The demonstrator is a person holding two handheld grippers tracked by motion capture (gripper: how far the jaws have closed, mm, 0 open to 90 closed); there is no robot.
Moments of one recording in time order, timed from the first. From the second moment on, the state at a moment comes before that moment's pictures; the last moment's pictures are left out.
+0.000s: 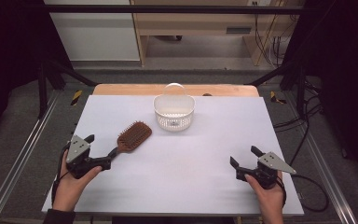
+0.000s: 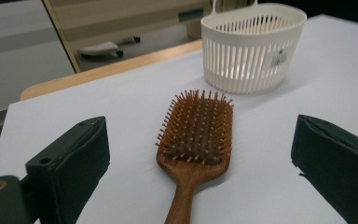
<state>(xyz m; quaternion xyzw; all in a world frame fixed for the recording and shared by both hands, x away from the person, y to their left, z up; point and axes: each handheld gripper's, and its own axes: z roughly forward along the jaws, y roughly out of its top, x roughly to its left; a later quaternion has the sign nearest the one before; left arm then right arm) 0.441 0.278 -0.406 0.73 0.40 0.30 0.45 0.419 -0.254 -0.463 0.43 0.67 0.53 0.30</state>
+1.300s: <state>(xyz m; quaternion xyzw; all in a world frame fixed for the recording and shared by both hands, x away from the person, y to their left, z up) 0.503 0.264 -0.431 0.83 0.41 0.20 0.32 0.419 -0.253 -0.464 0.43 0.67 0.52 0.30</state>
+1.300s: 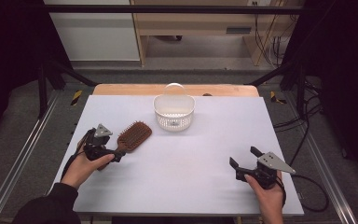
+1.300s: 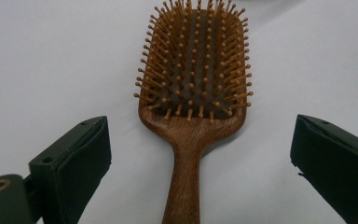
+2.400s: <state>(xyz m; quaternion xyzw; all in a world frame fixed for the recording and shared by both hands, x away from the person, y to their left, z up) 0.509 0.255 -0.446 0.85 0.40 0.16 0.29 0.419 -0.253 -0.465 0.43 0.68 0.52 0.30</state>
